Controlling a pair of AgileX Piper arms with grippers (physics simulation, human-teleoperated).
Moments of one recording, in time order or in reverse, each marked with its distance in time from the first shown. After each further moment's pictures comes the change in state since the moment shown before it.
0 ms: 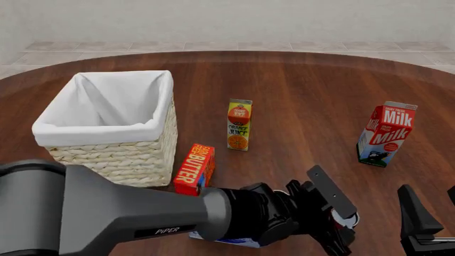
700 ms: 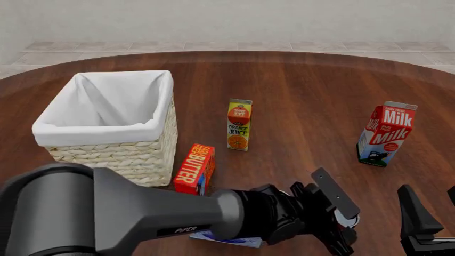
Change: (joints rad) left arm 0.003 0.073 -0.065 0.008 -0.003; right arm 0.000 0.000 0.000 0.000 0.000
